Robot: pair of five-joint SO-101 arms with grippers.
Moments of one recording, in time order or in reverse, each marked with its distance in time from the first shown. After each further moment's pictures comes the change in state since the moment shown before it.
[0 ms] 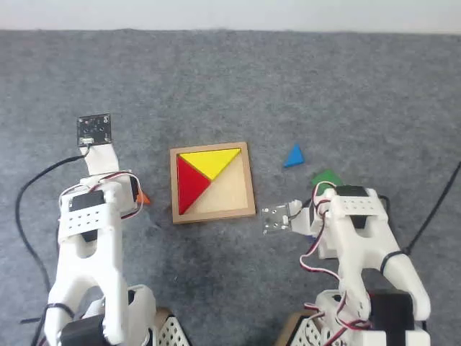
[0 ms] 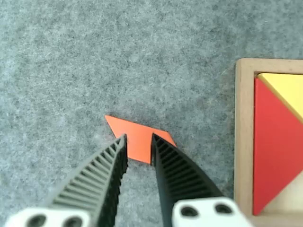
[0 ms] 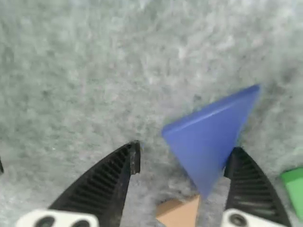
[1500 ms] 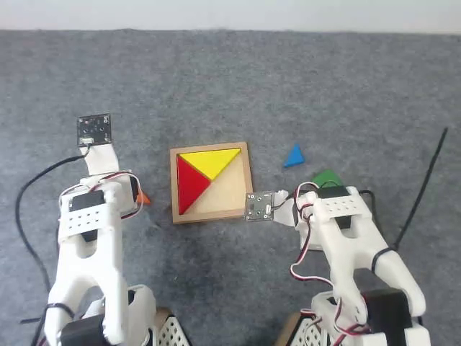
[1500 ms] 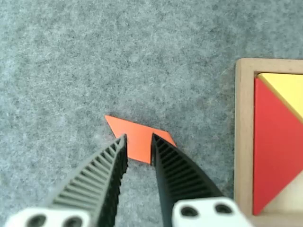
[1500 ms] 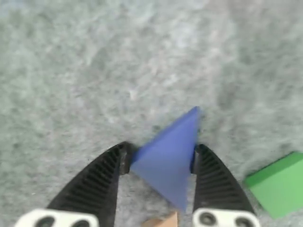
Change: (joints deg) left arm 0.0 0.0 0.0 0.0 0.0; right arm -6.8 0.0 -0.3 -7.0 -13.9
